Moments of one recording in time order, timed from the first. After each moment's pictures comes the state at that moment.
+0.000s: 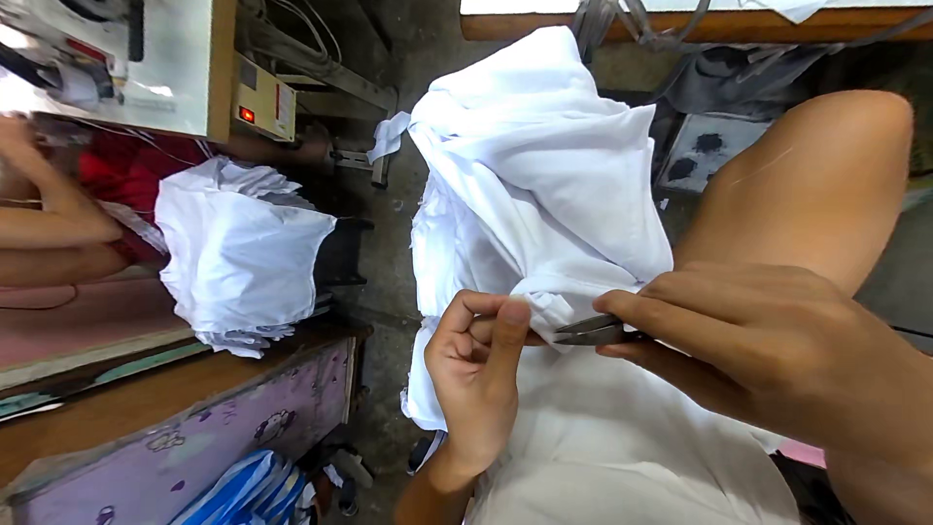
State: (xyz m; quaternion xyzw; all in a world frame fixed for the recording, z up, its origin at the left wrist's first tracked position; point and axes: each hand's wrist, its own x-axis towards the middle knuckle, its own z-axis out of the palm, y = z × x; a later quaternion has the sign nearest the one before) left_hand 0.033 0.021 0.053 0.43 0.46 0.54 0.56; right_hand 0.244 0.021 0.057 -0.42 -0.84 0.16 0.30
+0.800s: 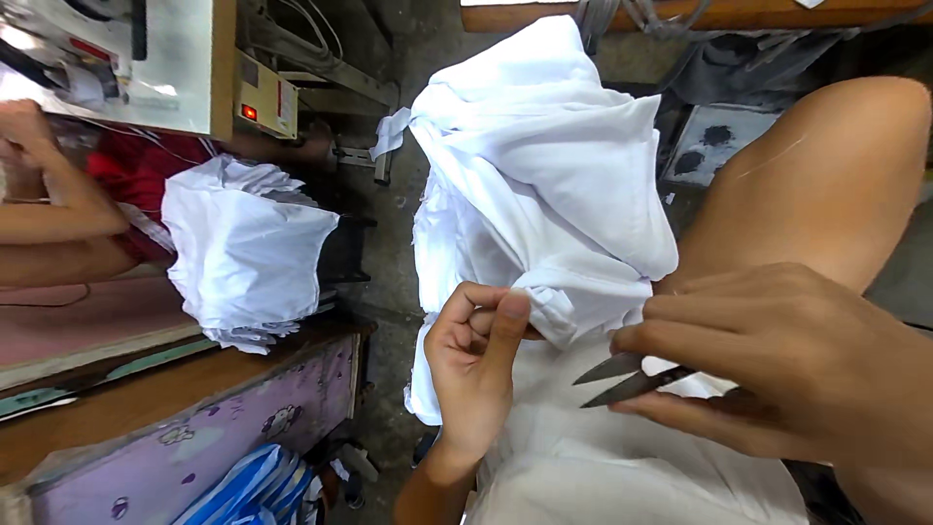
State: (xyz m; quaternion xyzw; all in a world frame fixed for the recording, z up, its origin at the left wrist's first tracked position) left_hand 0.028 0.025 0.052 0.43 0.46 0.52 0.58; right_hand 0.252 0.022 0.057 -0.35 -0.85 0.25 0.30
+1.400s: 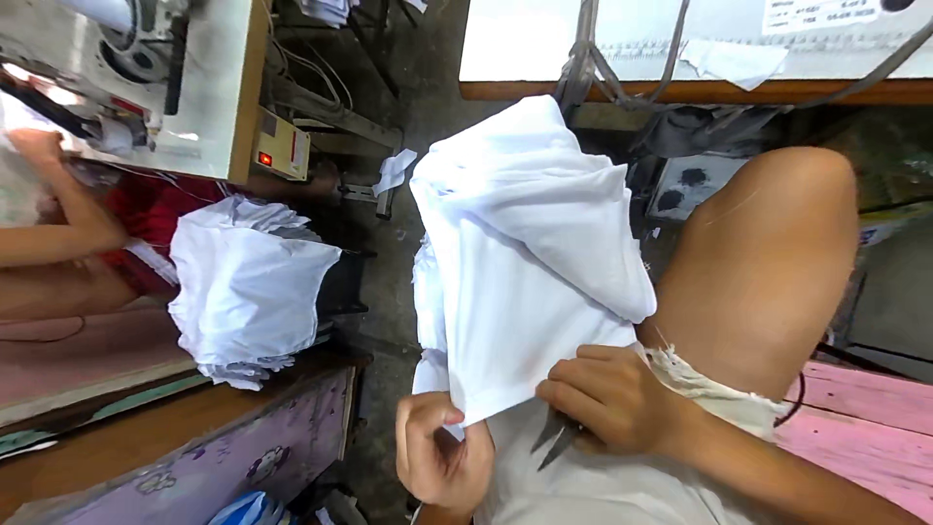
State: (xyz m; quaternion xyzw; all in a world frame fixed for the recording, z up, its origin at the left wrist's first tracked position) left_hand -0.010 -0.003 0.021 0.69 0.53 0.48 0.11; right_hand 0.190 0.004 -0.014 -0.36 -0.81 0.13 0.44
